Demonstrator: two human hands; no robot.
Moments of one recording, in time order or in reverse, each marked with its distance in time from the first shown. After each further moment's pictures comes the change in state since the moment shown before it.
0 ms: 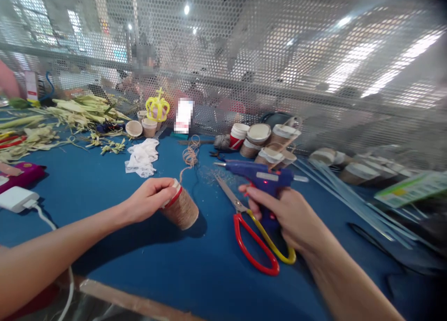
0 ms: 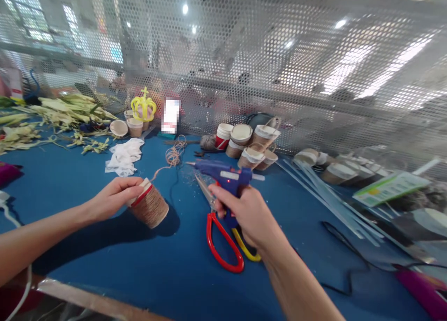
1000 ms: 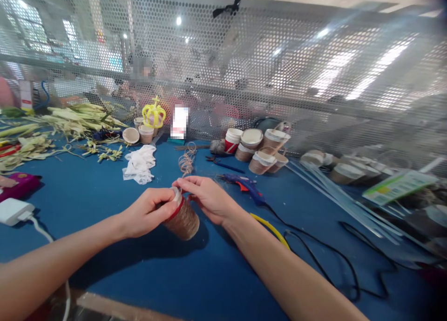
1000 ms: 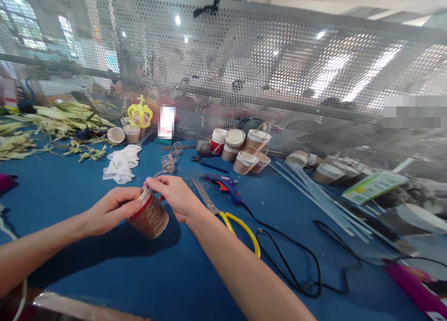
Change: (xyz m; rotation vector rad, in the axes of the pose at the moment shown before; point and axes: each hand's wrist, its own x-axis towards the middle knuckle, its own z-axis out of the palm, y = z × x) left_hand -0.008 0.007 -0.002 0.165 -0.122 0.228; right_hand 0.034 -0.025 0.098 0.287 -0.373 -0.056
